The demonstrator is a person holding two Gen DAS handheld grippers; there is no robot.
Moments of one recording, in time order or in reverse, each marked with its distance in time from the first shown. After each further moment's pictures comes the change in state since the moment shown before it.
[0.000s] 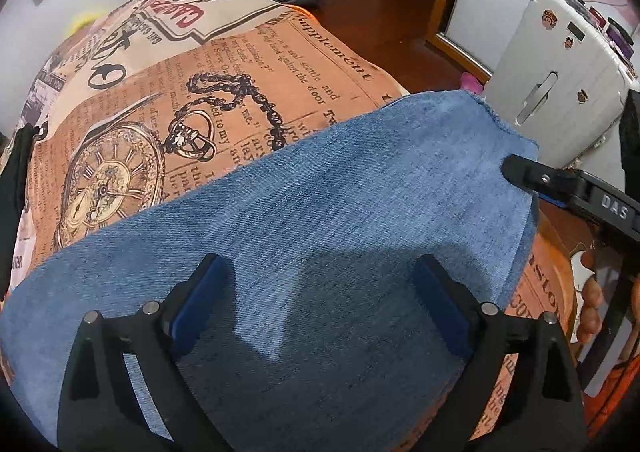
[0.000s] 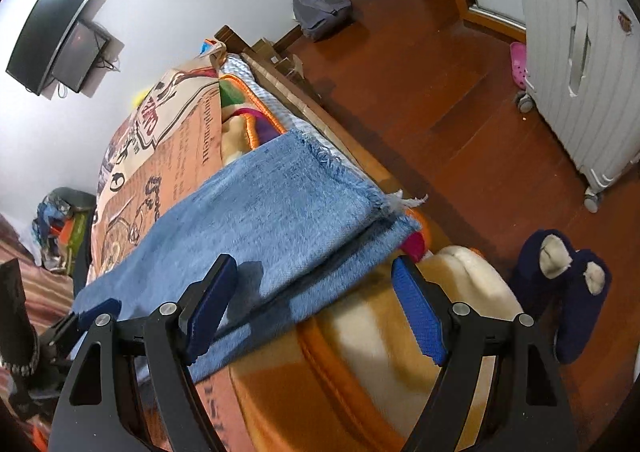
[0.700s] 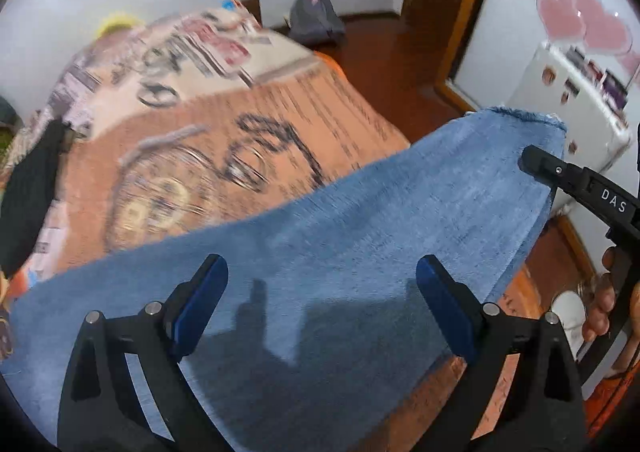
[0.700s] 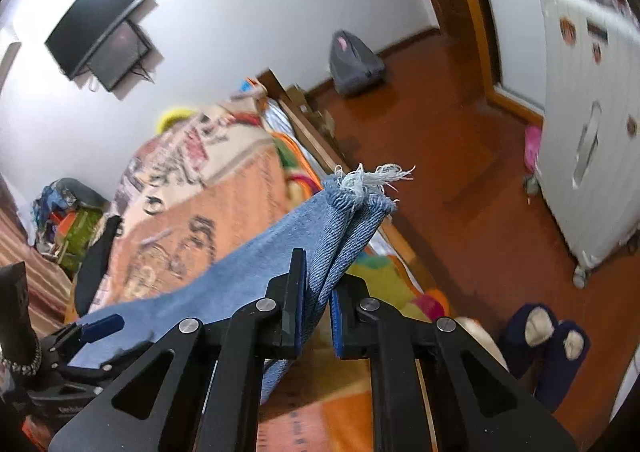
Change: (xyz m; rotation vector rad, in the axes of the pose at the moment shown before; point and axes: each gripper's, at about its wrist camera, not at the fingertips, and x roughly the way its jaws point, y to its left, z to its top) left arm -0.076 0.032 -0.003 -0.099 -0.158 0.001; right arm -0.068 0.064 0.019 -0.197 -0.195 0.017
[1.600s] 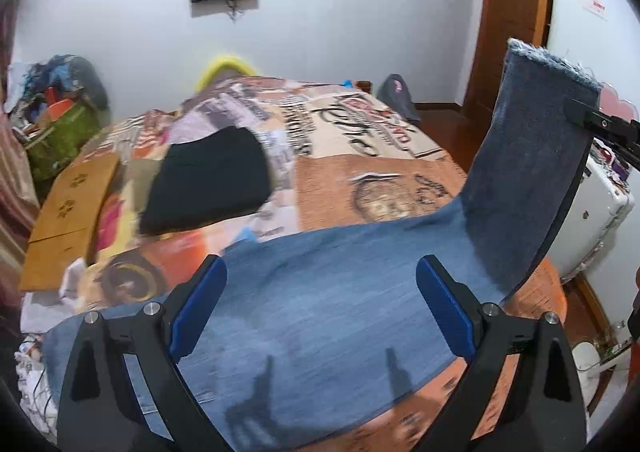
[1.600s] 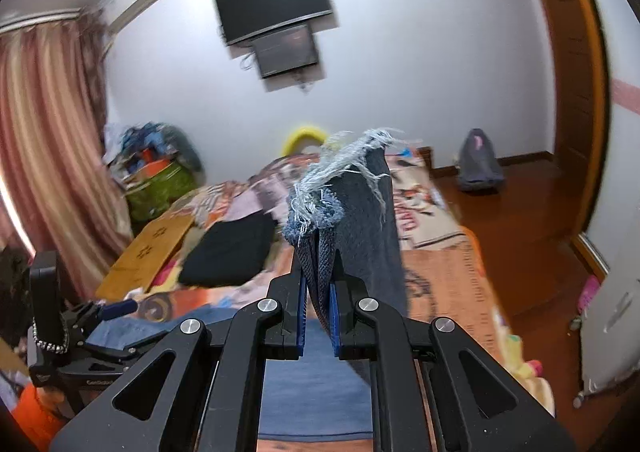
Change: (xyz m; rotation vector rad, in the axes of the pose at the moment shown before) left arm -0.209 0.203 -0.130 -0.180 -0.279 0.154; right arm -0.094 0.261 -0.036 -0.438 -0.142 0.234
